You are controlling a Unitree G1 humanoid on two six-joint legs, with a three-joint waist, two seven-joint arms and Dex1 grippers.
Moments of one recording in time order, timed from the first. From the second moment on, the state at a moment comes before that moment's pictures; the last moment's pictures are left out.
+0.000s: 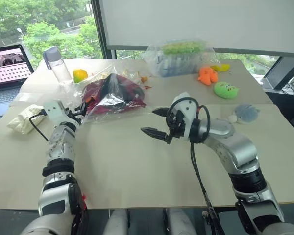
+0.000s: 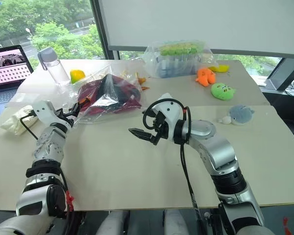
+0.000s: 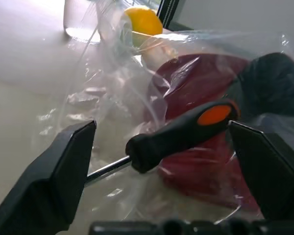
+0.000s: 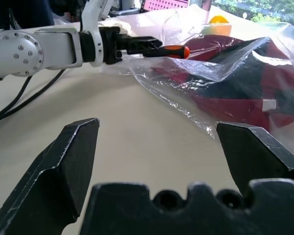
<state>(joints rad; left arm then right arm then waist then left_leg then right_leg) -0.69 0.37 0.43 0.69 -0.38 0.11 -0.22 -0.61 -0.44 0.18 -0.30 0.41 0.69 0.71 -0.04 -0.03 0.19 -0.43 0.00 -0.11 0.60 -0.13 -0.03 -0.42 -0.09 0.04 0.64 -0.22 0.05</state>
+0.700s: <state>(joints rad) -0.56 0.69 0.33 0.44 -0.21 0.27 -0.29 -0.61 -0.42 0.19 -0.30 0.40 0.69 0.71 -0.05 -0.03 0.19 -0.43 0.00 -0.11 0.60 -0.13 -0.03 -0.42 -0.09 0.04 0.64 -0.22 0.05</state>
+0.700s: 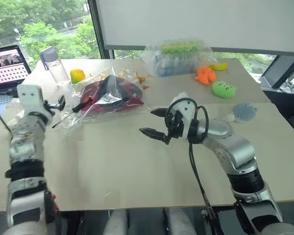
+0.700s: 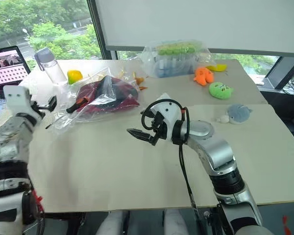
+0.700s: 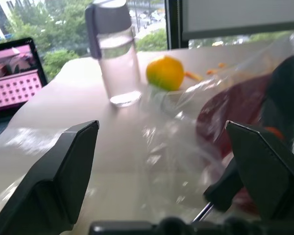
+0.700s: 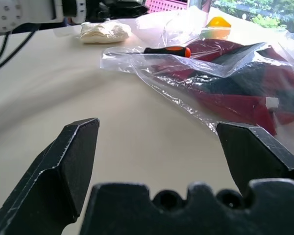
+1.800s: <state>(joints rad) -0.76 0.74 0.03 0.66 0.08 0.02 -0.52 -0.60 -0.41 0.21 -0.29 0.38 0.67 0.71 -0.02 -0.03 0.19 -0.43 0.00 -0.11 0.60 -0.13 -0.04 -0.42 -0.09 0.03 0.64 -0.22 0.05</state>
